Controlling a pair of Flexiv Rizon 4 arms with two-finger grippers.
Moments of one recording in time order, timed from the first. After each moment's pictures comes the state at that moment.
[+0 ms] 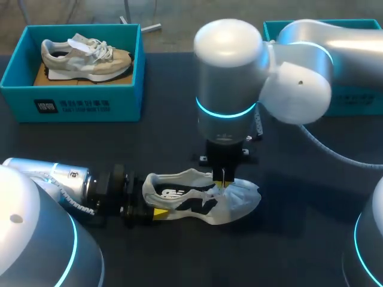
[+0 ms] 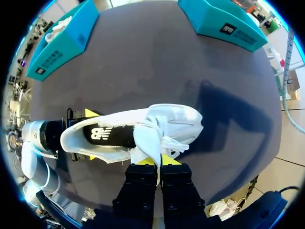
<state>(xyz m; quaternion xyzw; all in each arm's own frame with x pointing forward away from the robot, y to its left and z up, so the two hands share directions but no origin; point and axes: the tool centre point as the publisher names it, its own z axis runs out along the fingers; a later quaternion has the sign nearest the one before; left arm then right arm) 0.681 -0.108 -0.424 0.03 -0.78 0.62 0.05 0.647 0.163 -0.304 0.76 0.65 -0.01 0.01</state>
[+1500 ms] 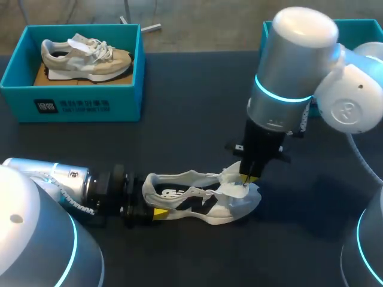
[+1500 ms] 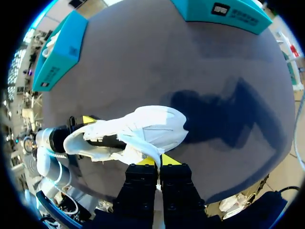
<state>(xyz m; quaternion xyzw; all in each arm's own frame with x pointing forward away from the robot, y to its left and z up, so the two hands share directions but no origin) 0.682 -0.108 -0.424 0.03 -0.78 0.62 0.05 0.657 0.110 -0.305 0.76 0.64 0.02 -0.09</state>
